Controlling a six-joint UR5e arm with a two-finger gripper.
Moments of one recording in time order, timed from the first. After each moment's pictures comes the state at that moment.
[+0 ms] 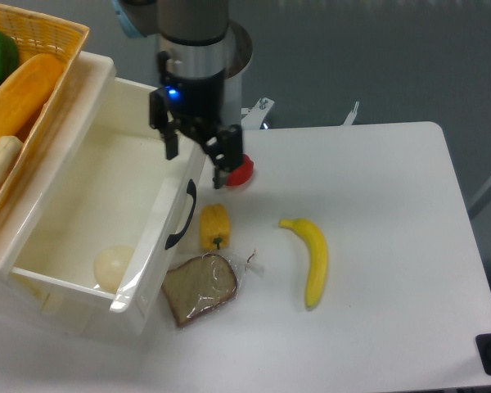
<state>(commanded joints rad) 2.46 -1.59 -1.57 -1.24 1.42 0.97</state>
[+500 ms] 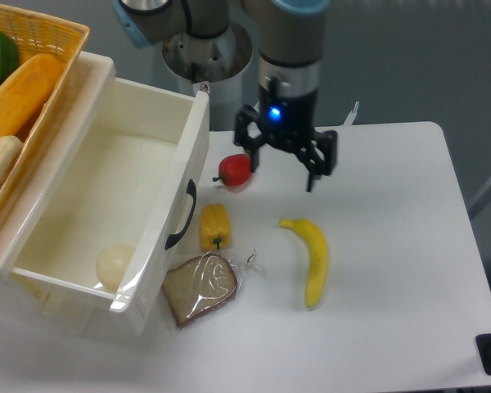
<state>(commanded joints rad) 2.61 -1.77 -1.58 -1.22 1.46 1.08</state>
